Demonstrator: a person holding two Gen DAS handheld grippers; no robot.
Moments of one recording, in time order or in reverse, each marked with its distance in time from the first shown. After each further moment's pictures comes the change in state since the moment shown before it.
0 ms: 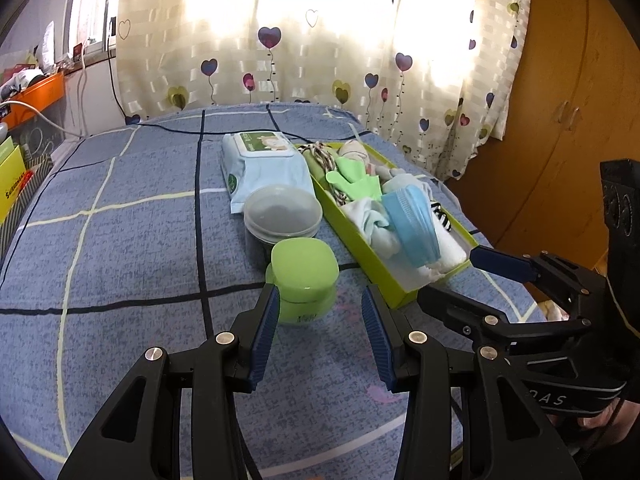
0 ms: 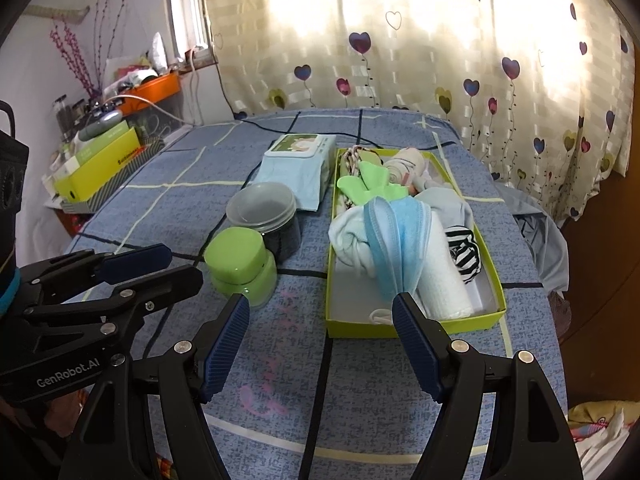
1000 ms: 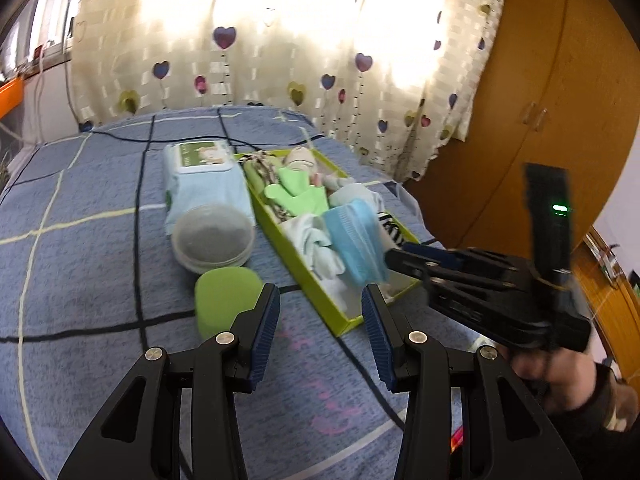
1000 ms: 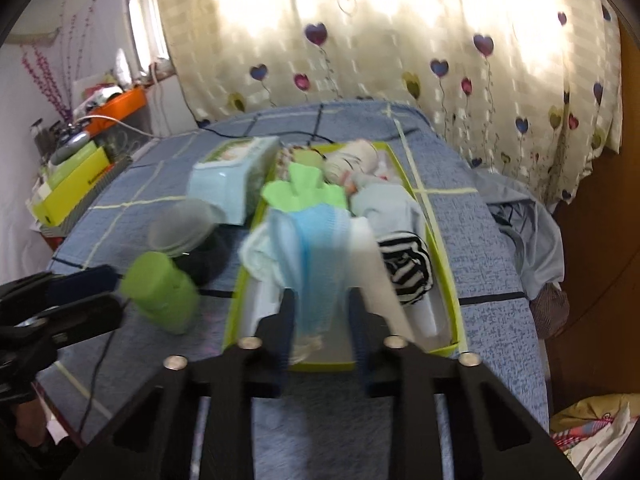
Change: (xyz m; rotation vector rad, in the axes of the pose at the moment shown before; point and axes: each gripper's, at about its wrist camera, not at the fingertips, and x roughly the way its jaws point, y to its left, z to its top) left arm 0.015 -0.027 0.022 0.031 0.001 -0.155; right arm 0.033 -0.076 0.011 0.078 0.017 -0.018
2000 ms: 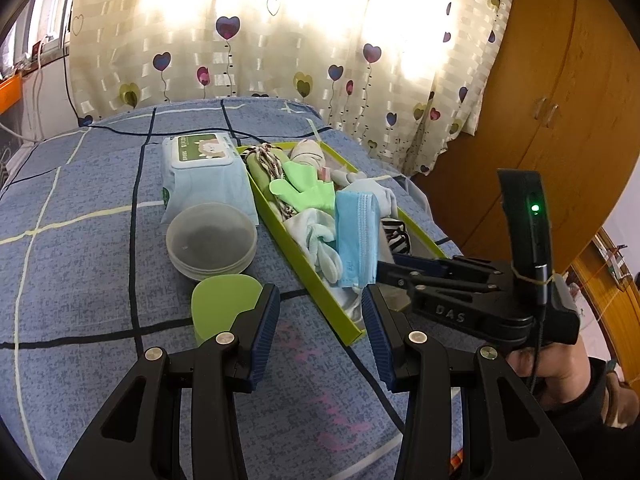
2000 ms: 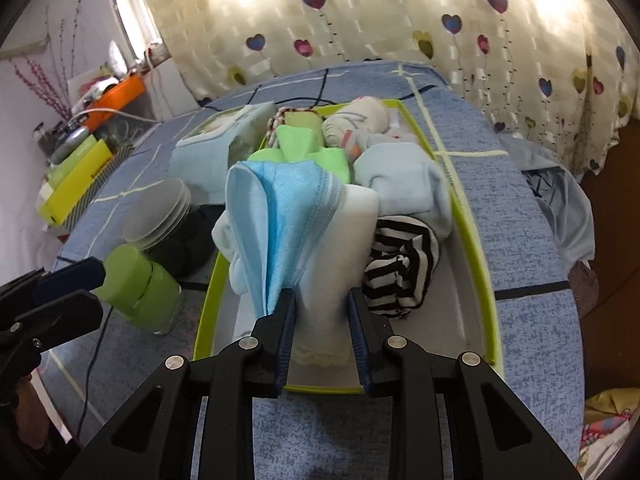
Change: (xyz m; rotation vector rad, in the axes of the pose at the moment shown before) left arm 0.016 0.006 0.007 -0.014 0.028 0.024; right arm 0.039 -0.017 0.003 0.048 0.093 0.088
